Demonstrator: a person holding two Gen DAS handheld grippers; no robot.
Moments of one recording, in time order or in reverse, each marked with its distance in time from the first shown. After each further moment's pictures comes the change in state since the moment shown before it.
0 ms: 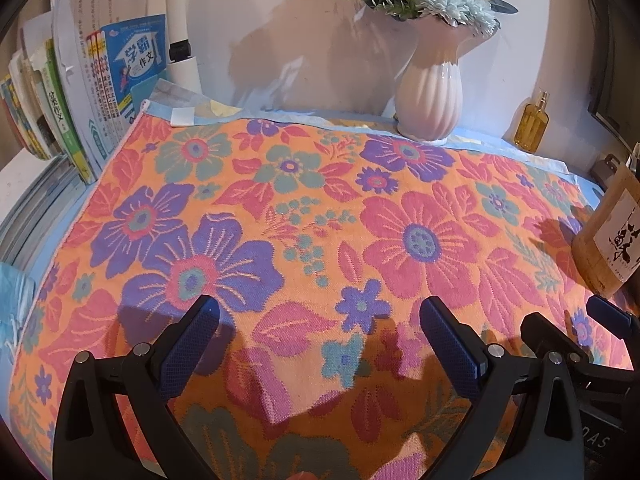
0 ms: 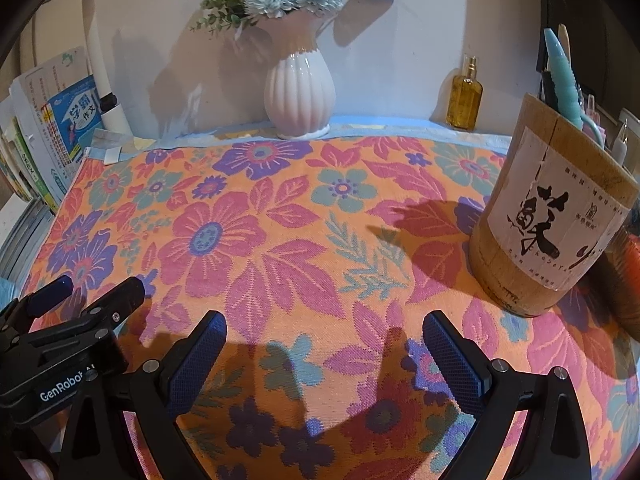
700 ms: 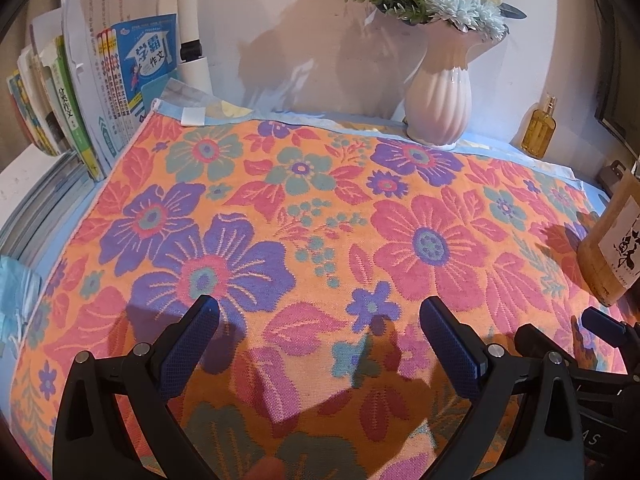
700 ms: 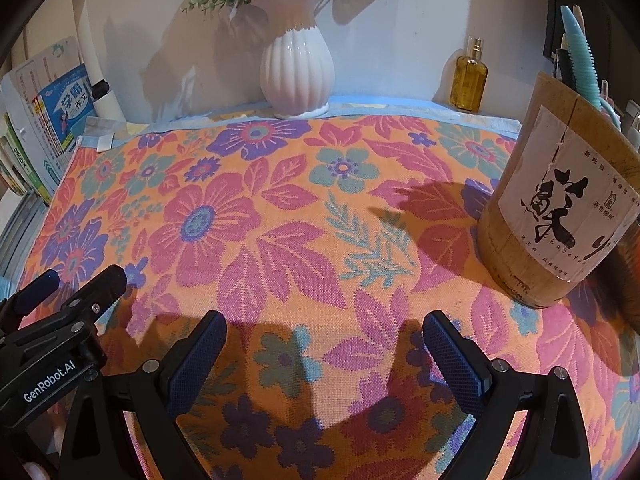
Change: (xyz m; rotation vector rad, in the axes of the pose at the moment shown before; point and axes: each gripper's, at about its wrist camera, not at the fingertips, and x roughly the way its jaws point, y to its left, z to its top) left arm -0.001 0.005 0.000 -0.021 0.001 0.012; right arm 0.012 0.002 -0.001 -0.002 0.068 0.001
